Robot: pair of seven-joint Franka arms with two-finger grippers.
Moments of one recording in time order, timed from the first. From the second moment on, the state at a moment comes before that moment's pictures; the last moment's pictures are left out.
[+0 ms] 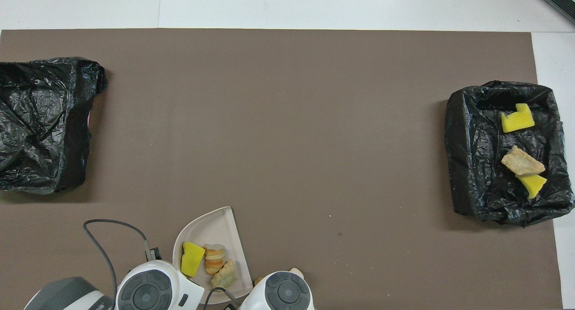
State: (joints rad) left arm -0.51 -0.51 -0.11 -2.73 0.14 1.94 0.67; right arm 0.94 0.00 0.11 -2.28 0.80 2.15 1.34
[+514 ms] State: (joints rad) left arm -0.51 -0.48 -0.10 -2.73 0.14 1.95 0.69; right arm 0.89 0.05 0.10 -2.26 0.80 2.17 0.65
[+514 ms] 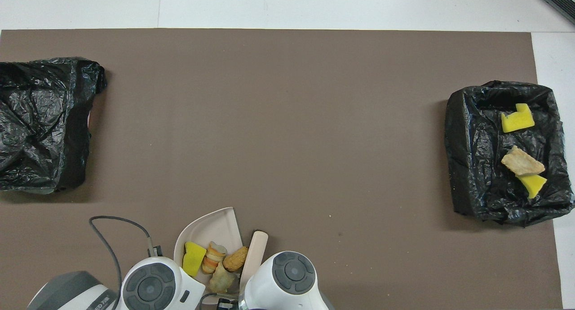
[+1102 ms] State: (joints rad) left arm -0.45 -0.41 -0.08 -2.70 0.14 2.02 0.83; right arm 0.85 0.07 0.10 -2.25 0.76 2.17 0.47
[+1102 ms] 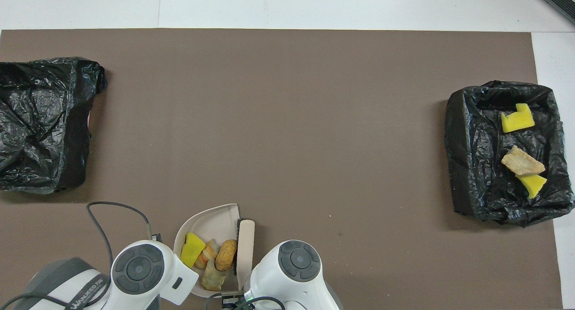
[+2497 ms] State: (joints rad) left arm 0.00 -0.31 -0.04 -2.23 0.10 1.85 1.44; right arm 0.85 0.10 0.10 -2.19 0.44 2.07 0.91
